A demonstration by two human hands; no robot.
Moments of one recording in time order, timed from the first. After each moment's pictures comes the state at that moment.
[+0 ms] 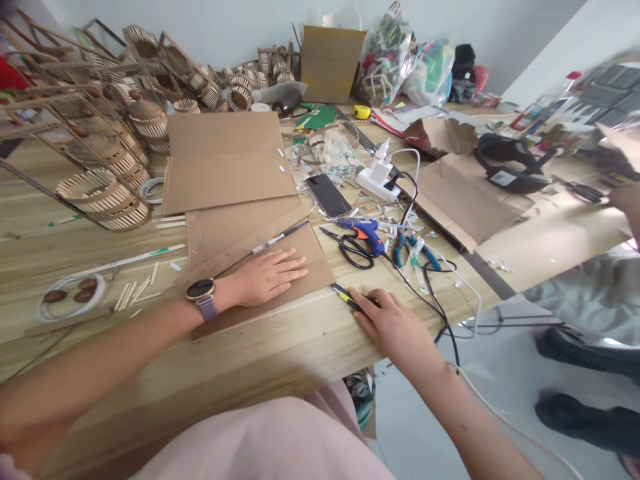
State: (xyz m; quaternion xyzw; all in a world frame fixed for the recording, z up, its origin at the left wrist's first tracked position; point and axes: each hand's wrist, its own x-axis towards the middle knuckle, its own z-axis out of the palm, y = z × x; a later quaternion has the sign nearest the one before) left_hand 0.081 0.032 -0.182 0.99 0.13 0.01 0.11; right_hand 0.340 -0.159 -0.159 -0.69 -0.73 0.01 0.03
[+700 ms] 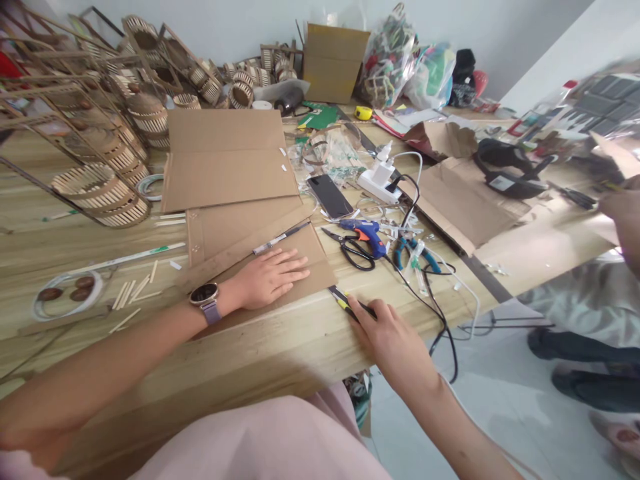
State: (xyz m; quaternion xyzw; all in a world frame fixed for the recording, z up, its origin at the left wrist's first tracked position) left_hand 0.079 0.028 -0.185 0.98 0.14 0.06 0.09; right_hand 0.321 -0.172 -0.152 -0.67 -0.75 -0.04 -0.01
